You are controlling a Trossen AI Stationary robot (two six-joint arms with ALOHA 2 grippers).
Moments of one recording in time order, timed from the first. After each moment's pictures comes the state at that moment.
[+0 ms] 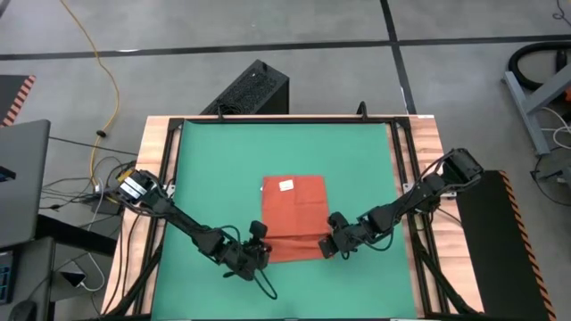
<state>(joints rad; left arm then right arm) -0.56 1.85 0.89 0.10 -0.53 0.08 0.49 1.58 0.68 0.06 0.18 1.50</state>
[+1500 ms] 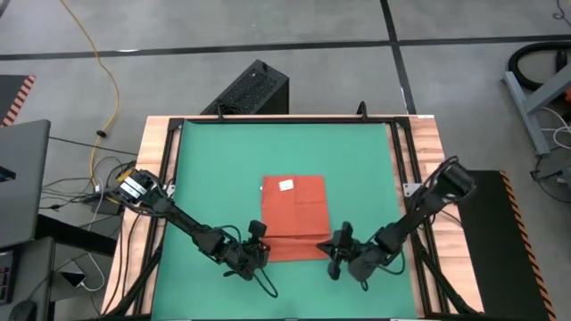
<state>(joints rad) -0.56 1.85 0.89 0.06 -0.50 0.02 0.71 1.72 0.68 0.32 0.79 0.92</state>
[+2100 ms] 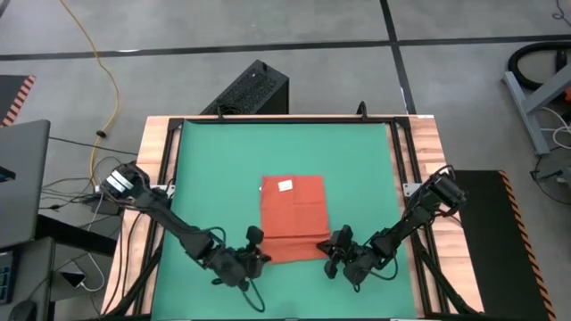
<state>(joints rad) -0.63 1.72 0.92 0.11 -0.60 0.12 0.71 1.87 0.68 0.33 0.78 1.11</state>
